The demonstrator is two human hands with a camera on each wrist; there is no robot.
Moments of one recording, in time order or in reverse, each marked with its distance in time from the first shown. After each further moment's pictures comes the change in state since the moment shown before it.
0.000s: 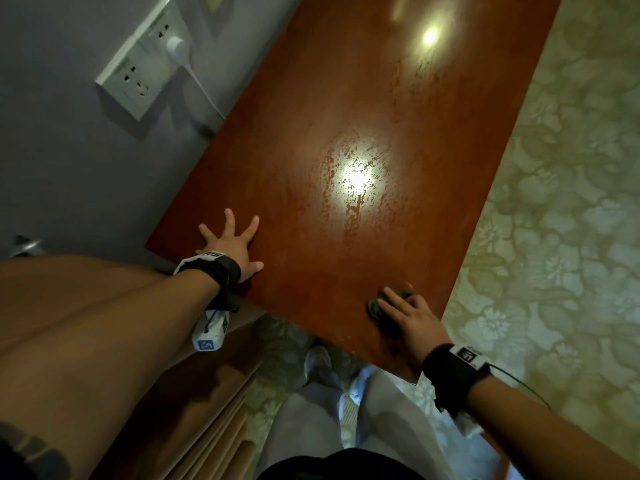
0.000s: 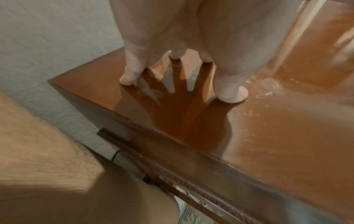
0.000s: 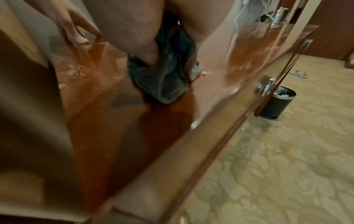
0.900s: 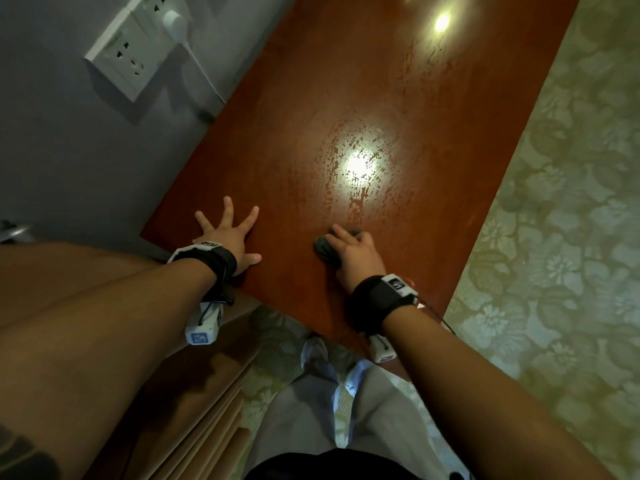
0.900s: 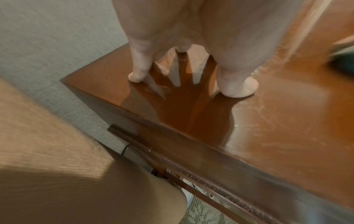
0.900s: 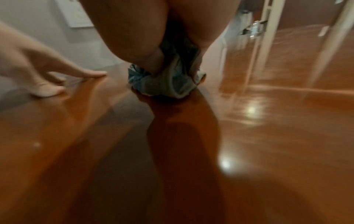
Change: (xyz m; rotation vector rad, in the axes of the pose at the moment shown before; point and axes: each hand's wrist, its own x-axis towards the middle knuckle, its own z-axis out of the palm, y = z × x) left_hand -0.003 -0.002 -0.003 0.010 -0.025 0.011; right_hand 0.115 -0.078 -0.050 0.165 0.044 0.027
